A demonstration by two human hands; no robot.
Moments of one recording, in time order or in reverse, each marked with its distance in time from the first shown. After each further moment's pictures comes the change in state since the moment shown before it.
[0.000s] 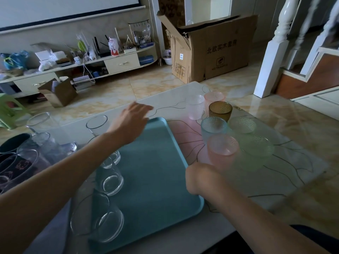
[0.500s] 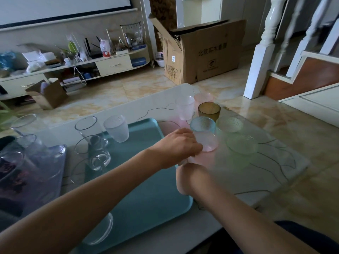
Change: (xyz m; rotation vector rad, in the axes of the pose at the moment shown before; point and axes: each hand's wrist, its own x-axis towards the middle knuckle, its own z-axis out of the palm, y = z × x) left_hand -0.010 0.124 0.039 0.033 -0.051 0.745; right_hand -0.002 -0.001 0.008 -0.051 0.123 -0.001
